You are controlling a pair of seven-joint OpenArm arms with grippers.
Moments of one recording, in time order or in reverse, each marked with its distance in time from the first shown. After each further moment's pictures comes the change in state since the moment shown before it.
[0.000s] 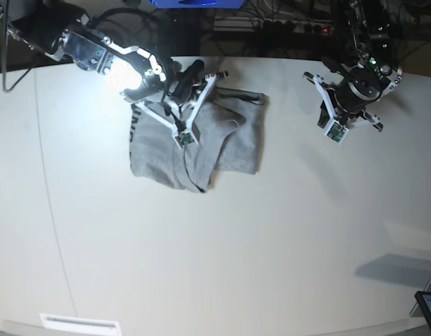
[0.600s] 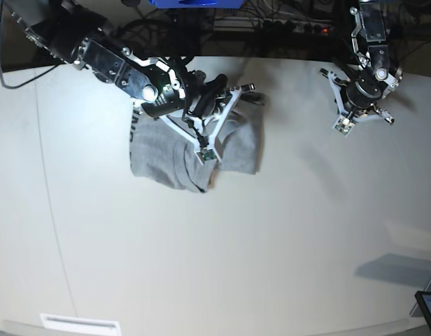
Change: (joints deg) left arm -0.3 -1.9 -0.5 -9.4 15.8 0.0 -5.2; right arm 4.3 -8.7 2.4 -0.7 -1.9 0.0 -7.6
